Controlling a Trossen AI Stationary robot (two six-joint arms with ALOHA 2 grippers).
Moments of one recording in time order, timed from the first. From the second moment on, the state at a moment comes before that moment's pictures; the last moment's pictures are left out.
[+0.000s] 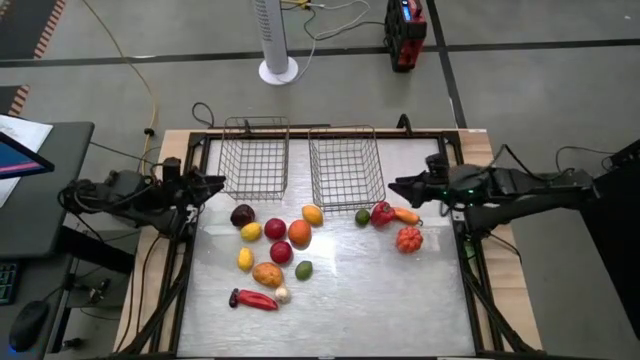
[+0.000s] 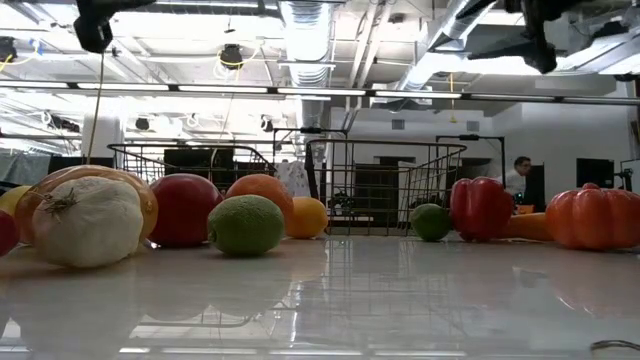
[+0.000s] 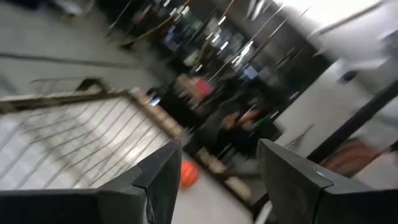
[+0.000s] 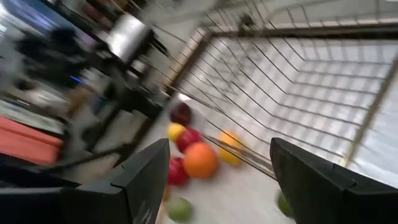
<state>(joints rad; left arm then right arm) -0.21 0.25 0.60 -0.34 -0.47 -0.71 0.07 0.76 0.81 -0.48 0.40 0.95</state>
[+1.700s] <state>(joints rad) -0.12 0.60 0.65 -0.23 -0.58 -0.46 0.25 1.29 0.78 -1.00 0.07 0.76</state>
